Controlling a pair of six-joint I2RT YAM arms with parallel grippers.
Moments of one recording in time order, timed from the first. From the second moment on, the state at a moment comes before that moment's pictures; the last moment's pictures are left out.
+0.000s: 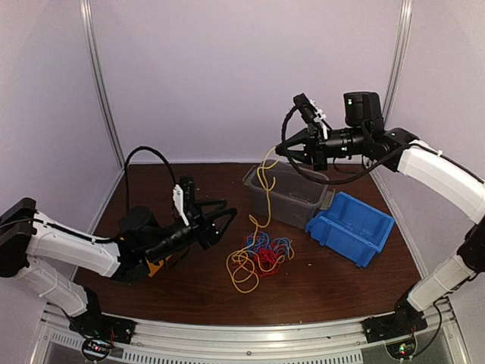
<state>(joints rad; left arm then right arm) -1.05 1.40 0.51 1.07 -0.03 -0.29 0.55 1.45 1.44 -0.31 -0.86 -0.19</state>
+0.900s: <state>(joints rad) -1.05 1.31 0.81 0.44 -0.10 -0.27 0.75 1.63 1.60 -0.42 -0.76 -0.26</state>
